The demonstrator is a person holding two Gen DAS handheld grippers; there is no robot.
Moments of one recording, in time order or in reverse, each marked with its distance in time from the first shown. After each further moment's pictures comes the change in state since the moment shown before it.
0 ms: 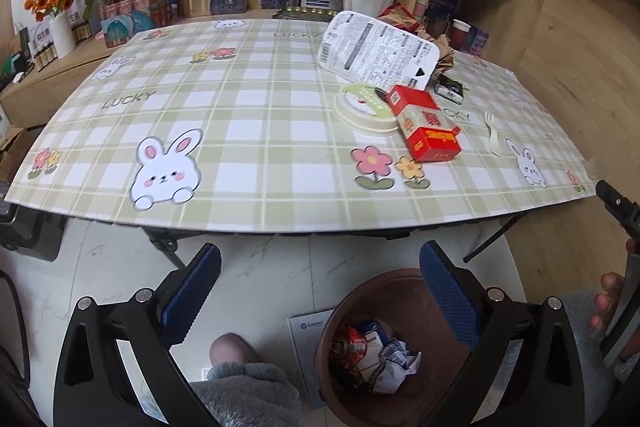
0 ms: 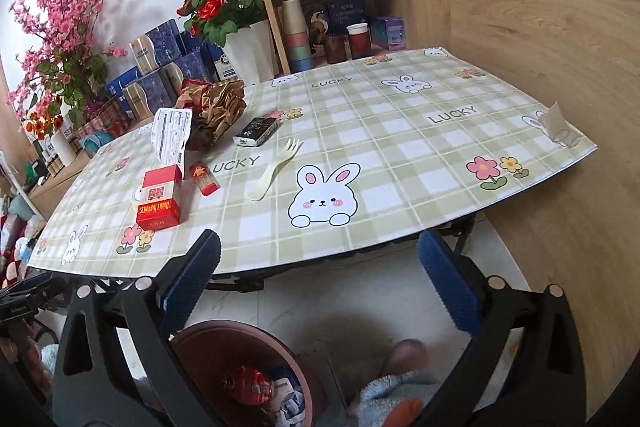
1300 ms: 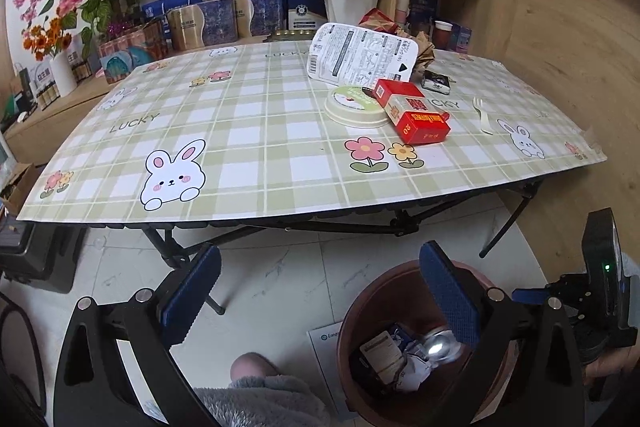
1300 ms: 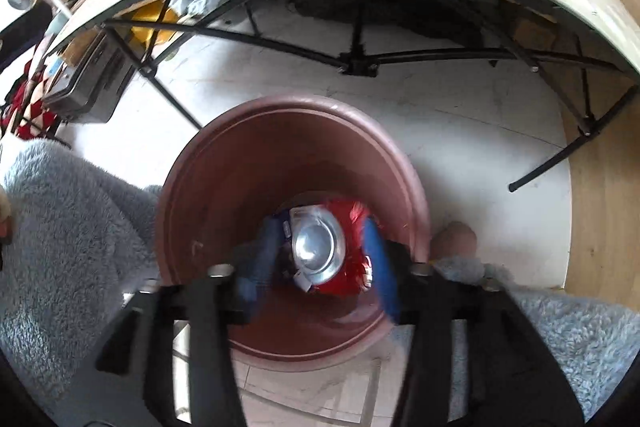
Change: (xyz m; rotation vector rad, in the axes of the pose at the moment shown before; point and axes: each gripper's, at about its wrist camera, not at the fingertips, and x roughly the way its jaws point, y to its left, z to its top) left arm -0.012 -0.007 -0.039 0.101 -0.106 0.042; right arm 0.074 0.101 -0.142 -0.329 0.584 0.129
